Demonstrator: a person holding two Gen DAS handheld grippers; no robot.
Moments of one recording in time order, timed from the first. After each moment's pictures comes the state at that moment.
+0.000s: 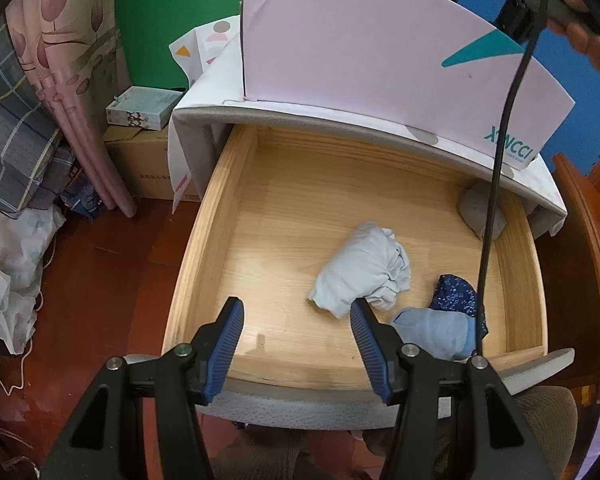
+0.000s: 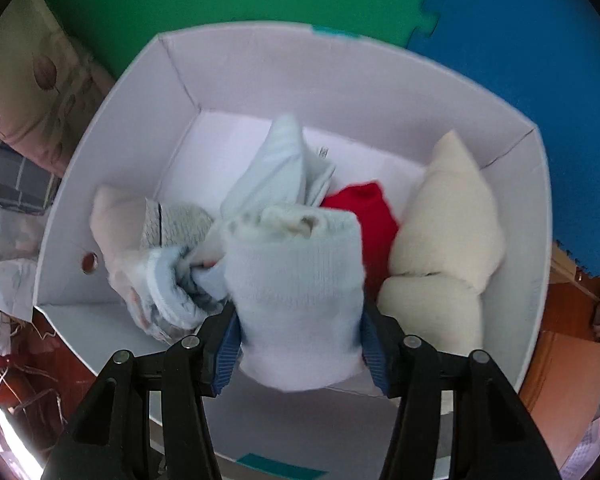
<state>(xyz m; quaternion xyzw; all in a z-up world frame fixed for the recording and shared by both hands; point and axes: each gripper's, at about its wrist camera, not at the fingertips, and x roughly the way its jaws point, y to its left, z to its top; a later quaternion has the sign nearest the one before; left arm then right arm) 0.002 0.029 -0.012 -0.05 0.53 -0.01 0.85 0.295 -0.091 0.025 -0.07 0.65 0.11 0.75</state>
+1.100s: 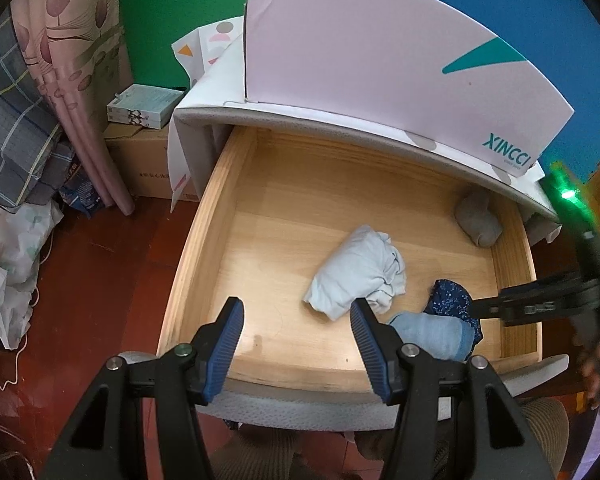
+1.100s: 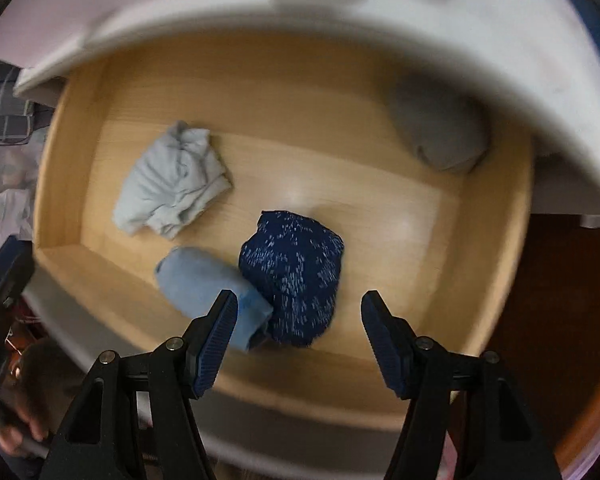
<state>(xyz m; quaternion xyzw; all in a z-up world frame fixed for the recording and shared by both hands) 0.001 0.028 -0.011 -0.06 0.52 -0.01 0.85 0.126 -0.181 -0.141 -0.03 0.74 0.11 0.66</state>
